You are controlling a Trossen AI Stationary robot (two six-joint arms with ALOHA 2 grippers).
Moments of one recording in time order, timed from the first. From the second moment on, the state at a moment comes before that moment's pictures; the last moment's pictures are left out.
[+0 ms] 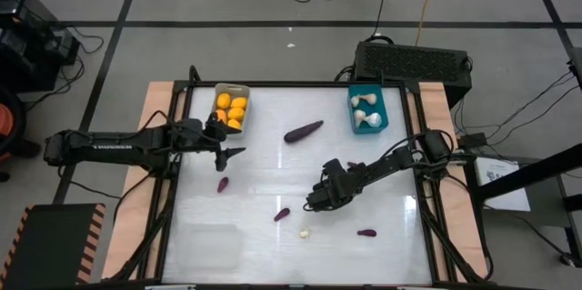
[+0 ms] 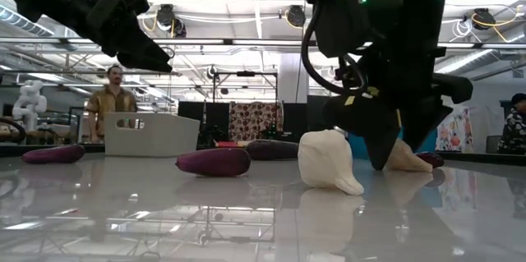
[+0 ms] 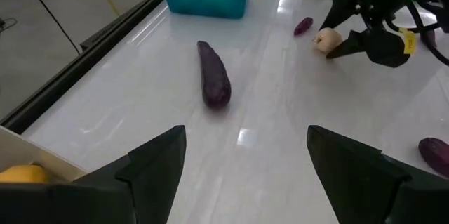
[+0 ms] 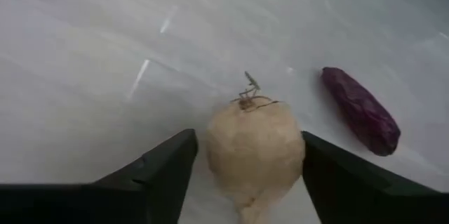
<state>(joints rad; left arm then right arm) 0.16 0.71 0.38 -0.10 -0.07 -0.05 0.30 2.00 1.25 -1.03 0.40 1.51</state>
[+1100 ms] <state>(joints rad) 0.16 0.71 0.38 -0.10 -0.07 -0.04 -0.06 1.46 1.25 -1.13 0.53 1.04</state>
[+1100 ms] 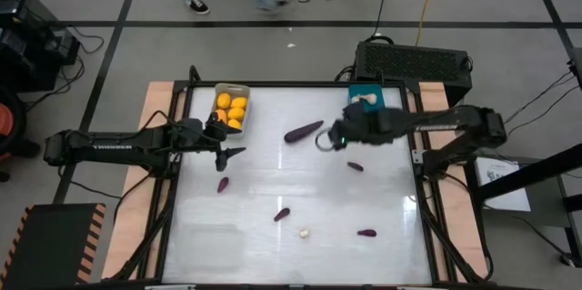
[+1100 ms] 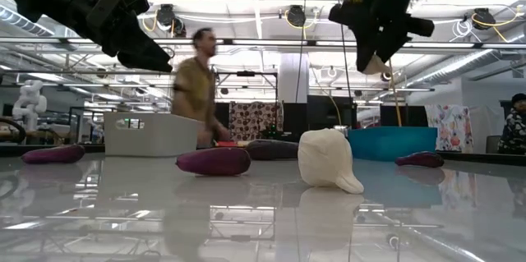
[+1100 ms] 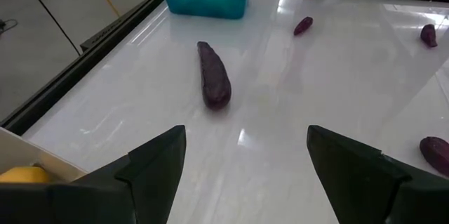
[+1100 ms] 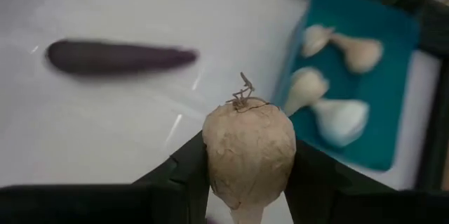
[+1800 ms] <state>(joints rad) 0.16 0.71 0.38 -0.10 -0.07 -0.02 -0.62 1.54 1.25 -1.03 0.39 0.63</state>
